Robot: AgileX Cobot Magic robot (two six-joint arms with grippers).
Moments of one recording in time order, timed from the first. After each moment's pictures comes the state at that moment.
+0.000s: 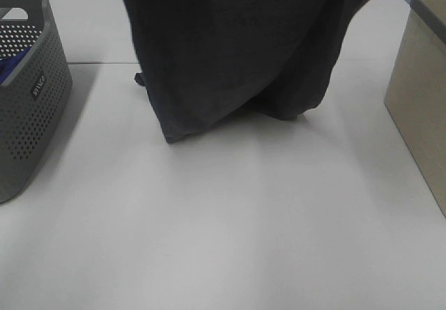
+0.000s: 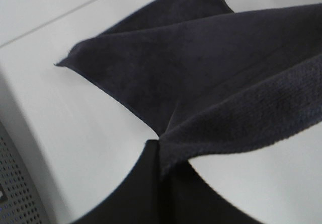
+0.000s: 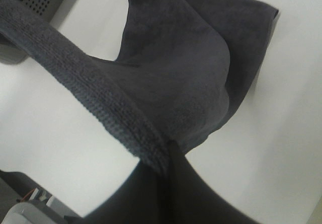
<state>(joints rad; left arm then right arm) -0.53 1.81 -1.94 0.01 1.22 -0.03 0.13 1.54 -1.64 0.38 1.22 -0.23</state>
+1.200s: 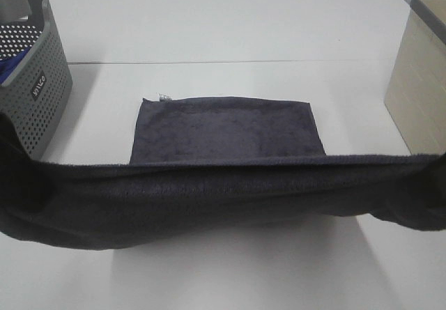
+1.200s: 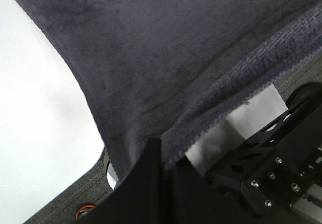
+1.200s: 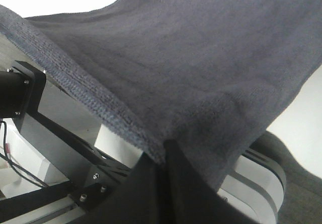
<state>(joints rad) -0.56 1.18 -0.96 -0.31 1.12 0.06 0.15 0.92 -0.80 0.56 1.21 -0.13</state>
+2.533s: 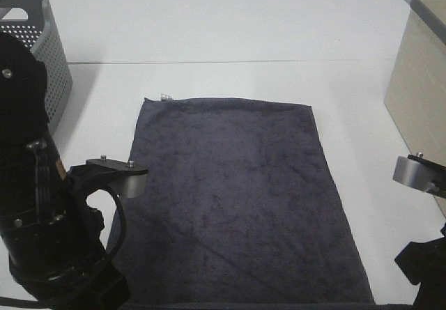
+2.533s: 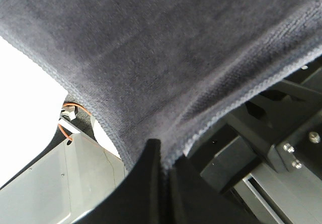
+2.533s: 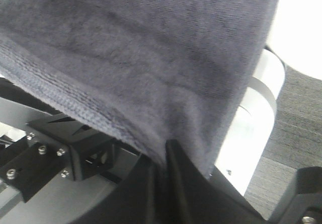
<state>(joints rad) -0.64 1.64 -0.84 -0.43 1.04 0.20 0.14 1.24 -0.47 0.50 1.06 -0.17</state>
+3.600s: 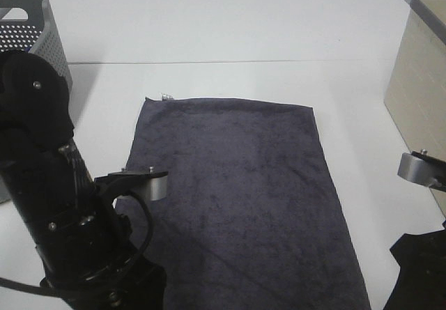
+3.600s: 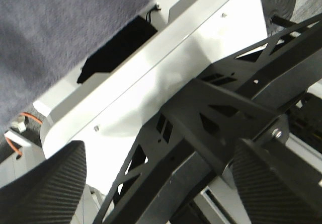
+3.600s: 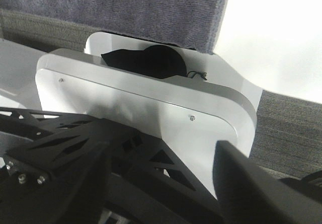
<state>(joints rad) -0.64 1.73 -0.85 -0.63 1.00 0.31 0.14 1.26 -0.47 0.46 0.99 -0.11</state>
